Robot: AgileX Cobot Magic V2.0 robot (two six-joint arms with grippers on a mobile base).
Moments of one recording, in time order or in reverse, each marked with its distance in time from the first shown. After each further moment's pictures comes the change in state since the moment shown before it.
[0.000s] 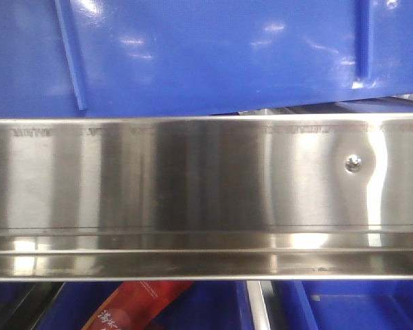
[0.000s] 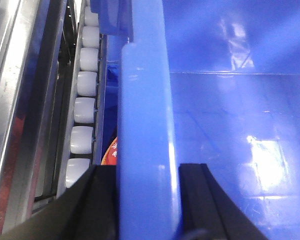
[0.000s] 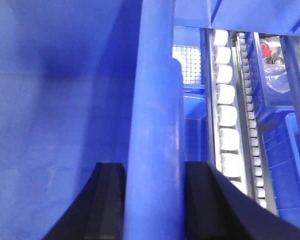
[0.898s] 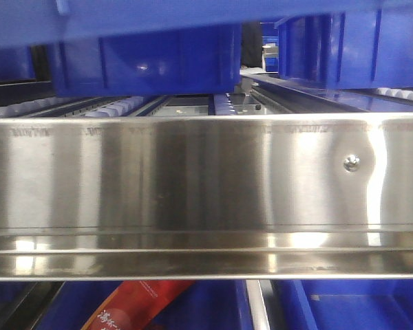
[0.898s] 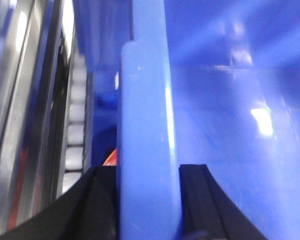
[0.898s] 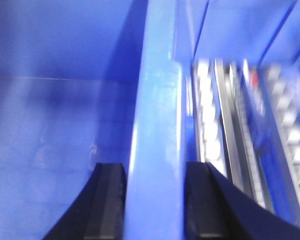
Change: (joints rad) left arm -0.006 -0.066 -0.267 0.001 0.192 0.000; right arm -0.002 -0.185 -0.087 0.011 0.074 0.023
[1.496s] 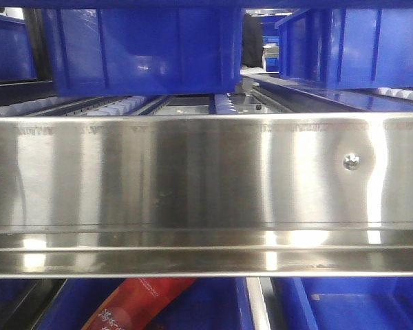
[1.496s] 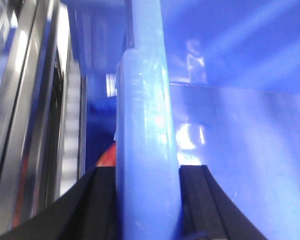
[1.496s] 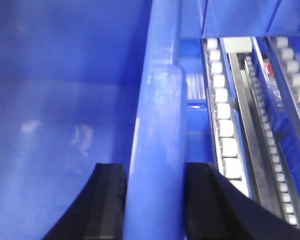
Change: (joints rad) left arm 0.000 -0.160 0.022 -0.023 0.109 -0.001; right arm 0.000 -0.284 0.305 0.044 -0.048 0.051
